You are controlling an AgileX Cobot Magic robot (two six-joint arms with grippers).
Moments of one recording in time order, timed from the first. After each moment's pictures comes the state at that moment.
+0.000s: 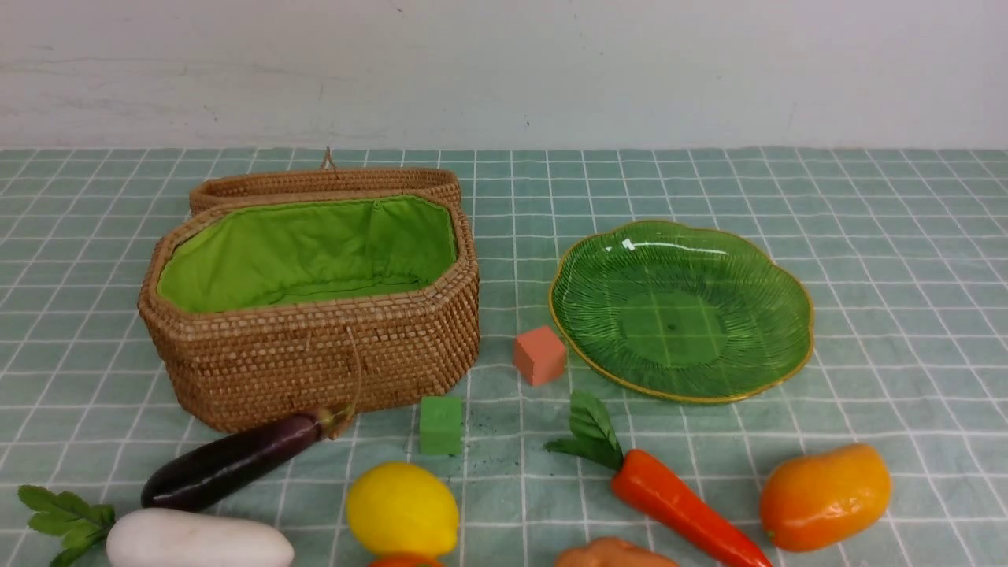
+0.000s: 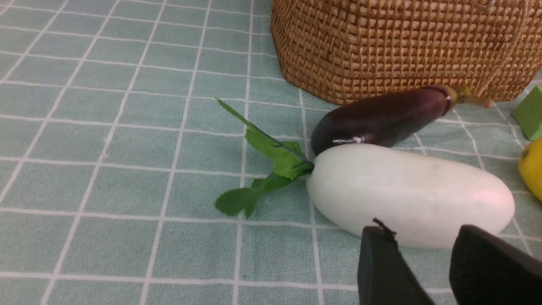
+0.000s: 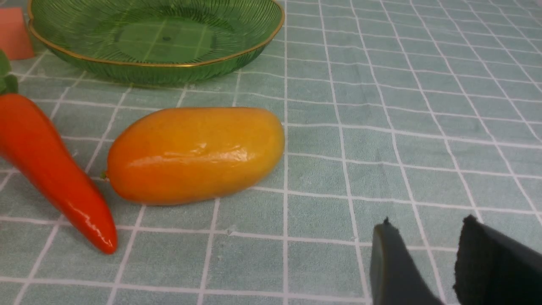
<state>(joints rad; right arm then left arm) 0.09 -0.01 0.01 -0.22 0.40 0.13 -0.05 -0.01 0.03 0.00 0.39 -0.16</state>
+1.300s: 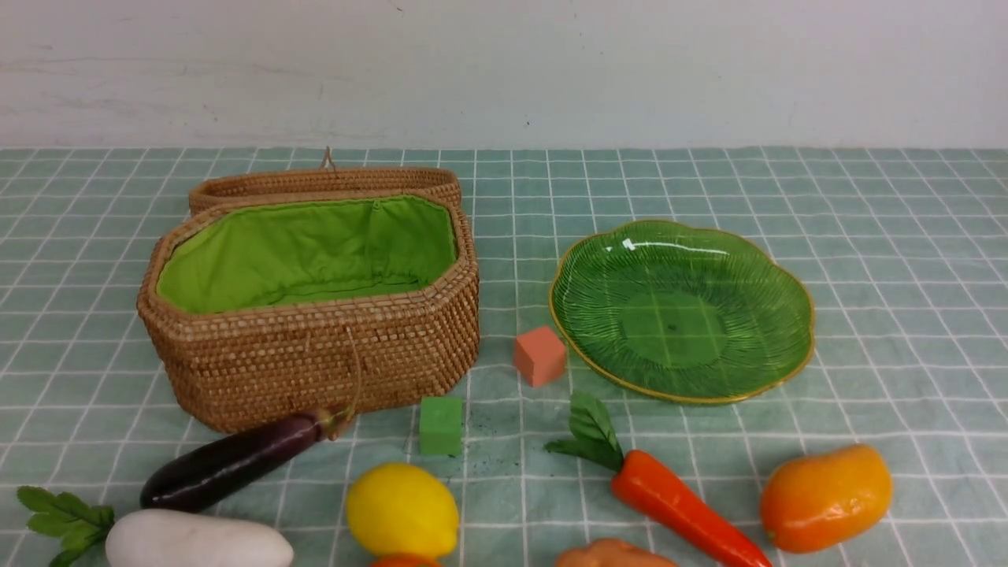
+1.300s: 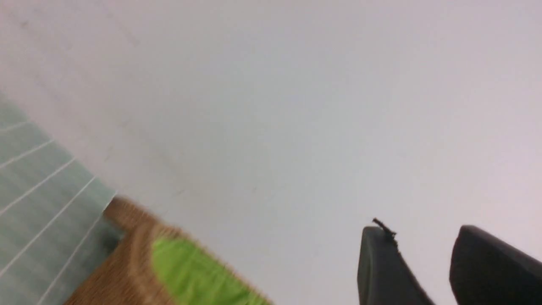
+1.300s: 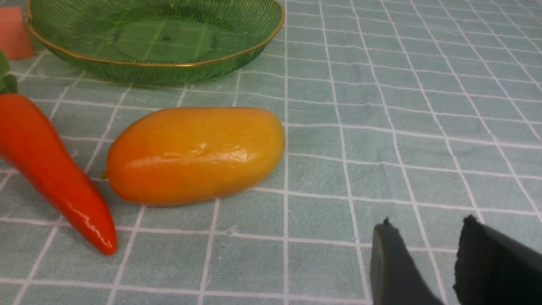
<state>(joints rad) 0.09 -0.01 0.01 -0.22 0.40 0.13 -0.05 -0.01 -0.16 -0.42 -0.18 -0.36</state>
